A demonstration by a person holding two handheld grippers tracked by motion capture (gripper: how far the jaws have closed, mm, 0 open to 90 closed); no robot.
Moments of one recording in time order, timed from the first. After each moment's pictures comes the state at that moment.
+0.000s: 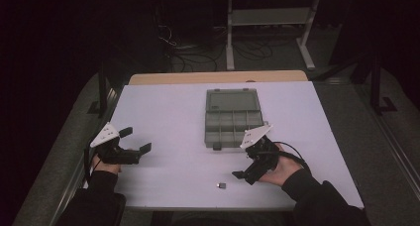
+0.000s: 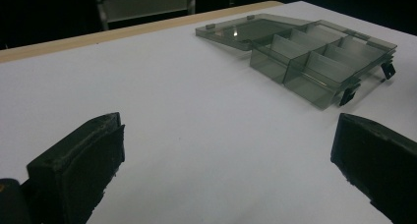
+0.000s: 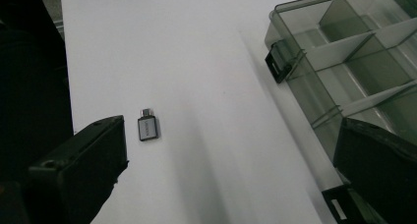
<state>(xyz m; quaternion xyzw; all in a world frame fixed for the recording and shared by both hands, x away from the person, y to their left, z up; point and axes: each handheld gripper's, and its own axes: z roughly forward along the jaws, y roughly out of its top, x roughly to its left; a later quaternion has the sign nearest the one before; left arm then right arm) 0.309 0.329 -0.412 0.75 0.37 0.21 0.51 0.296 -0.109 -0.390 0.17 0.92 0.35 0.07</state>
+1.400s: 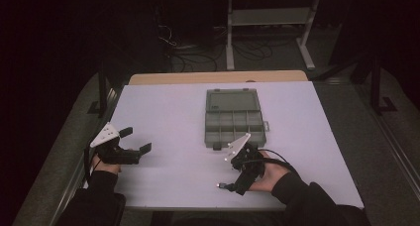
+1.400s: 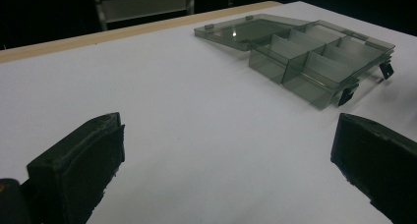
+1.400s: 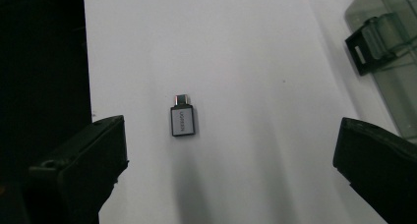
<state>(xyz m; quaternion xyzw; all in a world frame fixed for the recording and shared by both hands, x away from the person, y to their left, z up) 0.309 0.329 -0.412 0.75 0.37 0.21 0.51 0.290 -0.073 -0.417 0.13 0.95 0.29 0.02</state>
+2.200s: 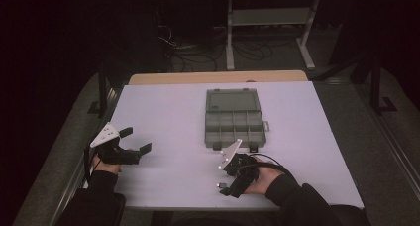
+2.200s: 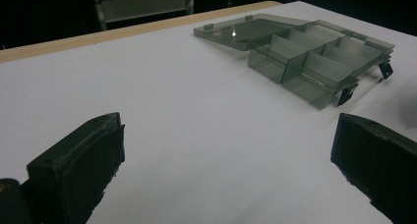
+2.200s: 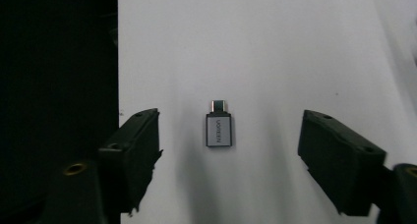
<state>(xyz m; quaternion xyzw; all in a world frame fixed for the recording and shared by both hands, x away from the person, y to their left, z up) 0.309 0.329 -0.412 0.75 0.36 0.21 0.51 0.284 -0.059 -0.427 0.09 0.96 0.28 -0.02</state>
